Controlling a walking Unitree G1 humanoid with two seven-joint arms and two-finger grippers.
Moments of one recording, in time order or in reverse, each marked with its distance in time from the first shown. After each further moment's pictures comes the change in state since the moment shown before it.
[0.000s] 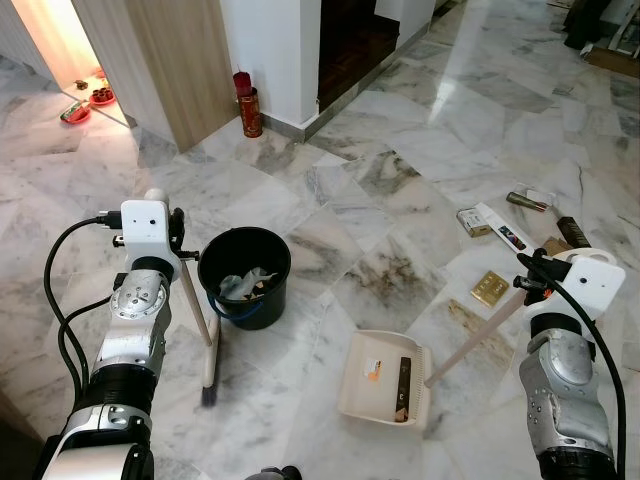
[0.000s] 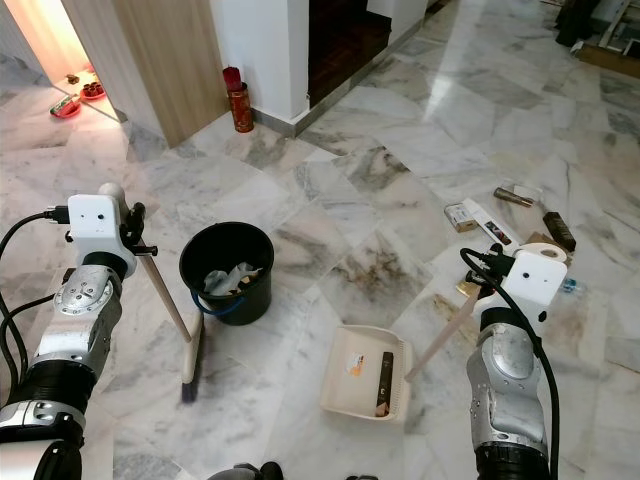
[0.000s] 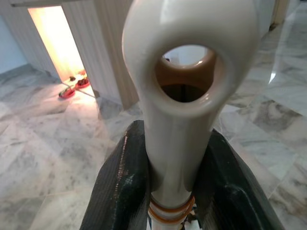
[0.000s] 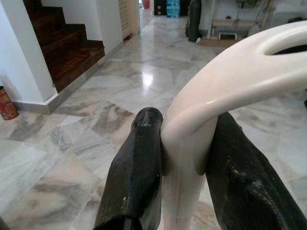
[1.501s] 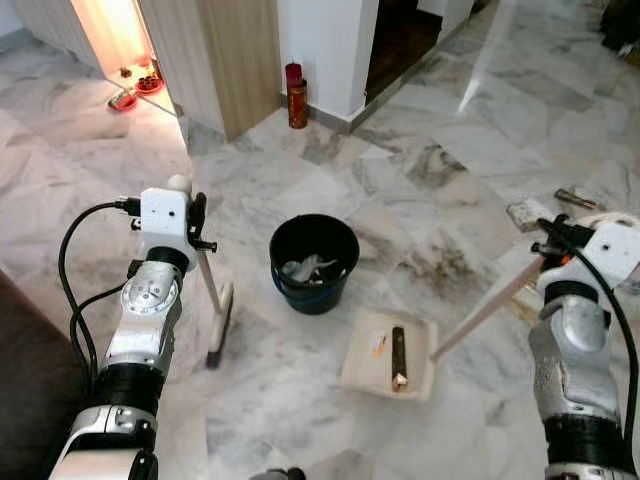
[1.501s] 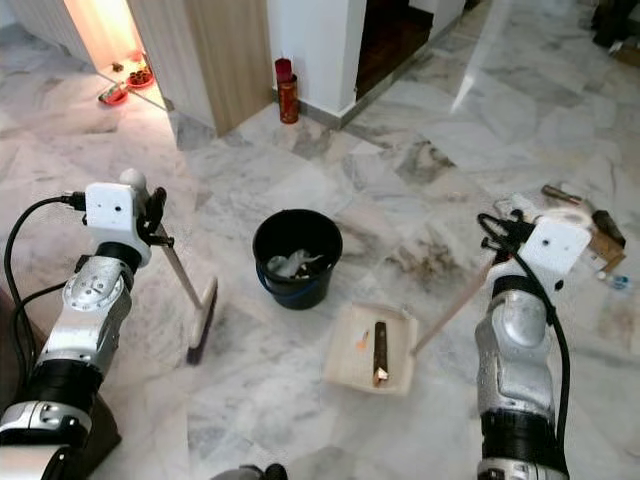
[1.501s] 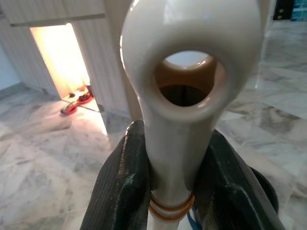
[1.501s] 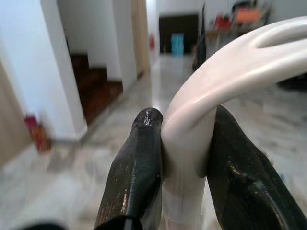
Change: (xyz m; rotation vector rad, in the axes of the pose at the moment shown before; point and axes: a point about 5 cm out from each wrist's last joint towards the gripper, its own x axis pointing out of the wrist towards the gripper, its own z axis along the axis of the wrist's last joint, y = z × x) left arm -0.003 -0.017 0.014 0.006 -0.093 -0.111; right arm 0.028 0.013 0.057 0.064 -0.198 -0.042
